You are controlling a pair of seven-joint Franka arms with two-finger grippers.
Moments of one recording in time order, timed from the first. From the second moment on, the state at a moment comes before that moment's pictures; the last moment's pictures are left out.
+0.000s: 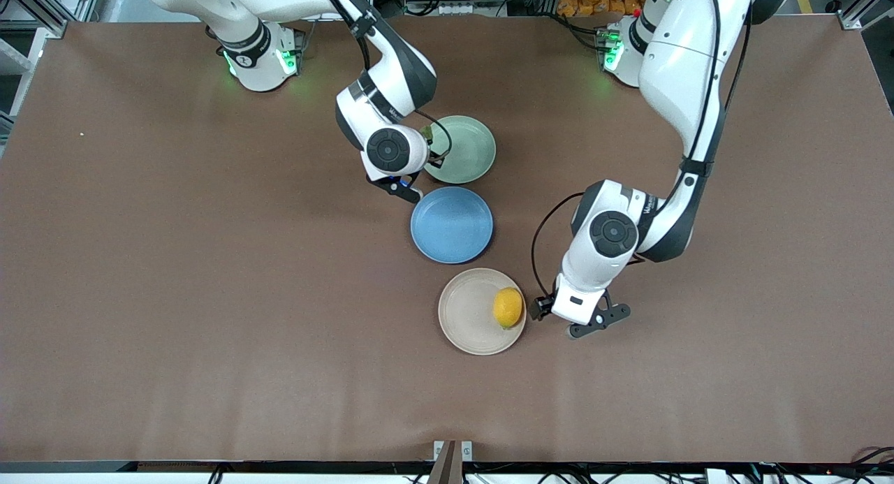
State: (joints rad) left arm -0.41 0.72 -0.01 -1.51 0.03 2.39 -0.76; right arm 0.72 0.48 0.08 -1.82 0.42 1.98 1.05
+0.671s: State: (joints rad) left arm -0.37 0.65 0.00 -1.56 0.17 2.12 -0.60; right arm 0.83 0.56 0.08 -1.82 0.46 2.13 1.14
